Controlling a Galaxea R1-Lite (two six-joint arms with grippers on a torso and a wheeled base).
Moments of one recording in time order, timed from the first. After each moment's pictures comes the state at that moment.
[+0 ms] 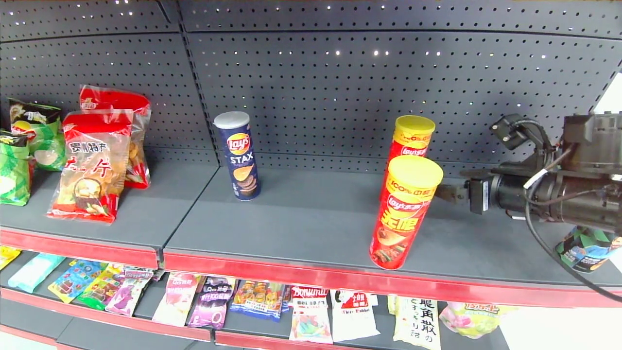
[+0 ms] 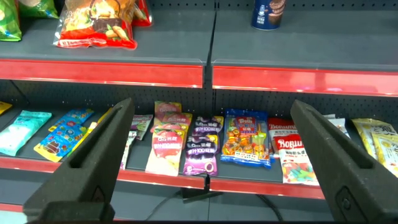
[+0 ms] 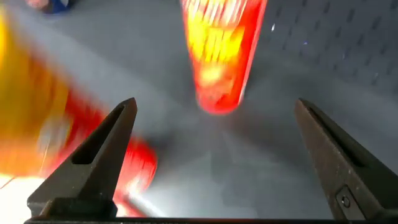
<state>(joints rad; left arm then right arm) 0.00 0.00 0.00 0.01 0.00 0.03 0.21 1.56 -0.80 -0.37 0.23 -0.09</state>
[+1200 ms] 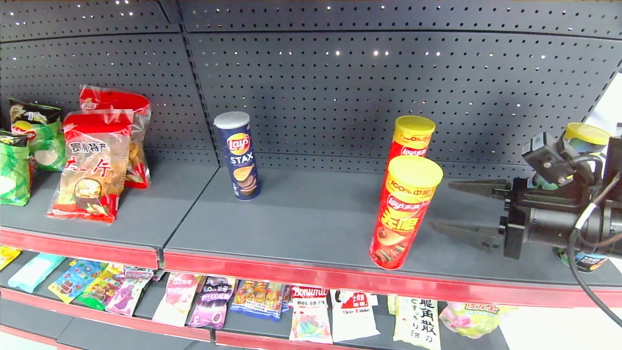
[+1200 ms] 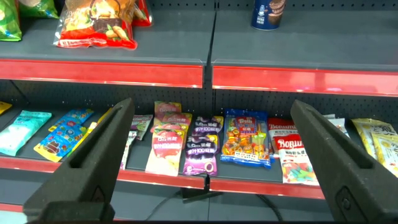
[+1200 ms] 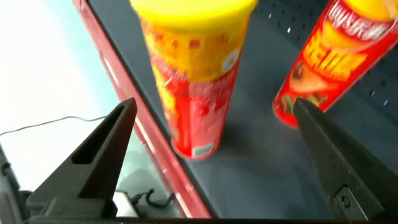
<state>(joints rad) 0.00 0.00 0.00 0.01 0.00 0.03 0.19 1.45 -0.64 -0.48 0.64 -0.31</state>
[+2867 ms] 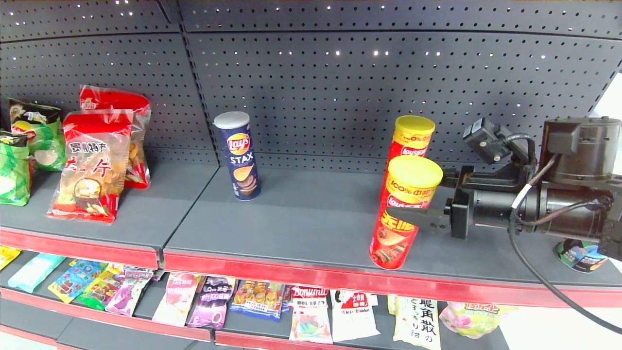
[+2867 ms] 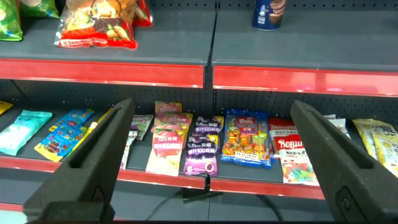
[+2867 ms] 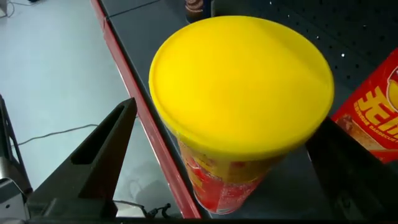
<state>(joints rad) 0.00 0.00 0.00 0.01 0.00 0.03 0.36 1.58 -0.77 -0.50 0.56 -0.21</state>
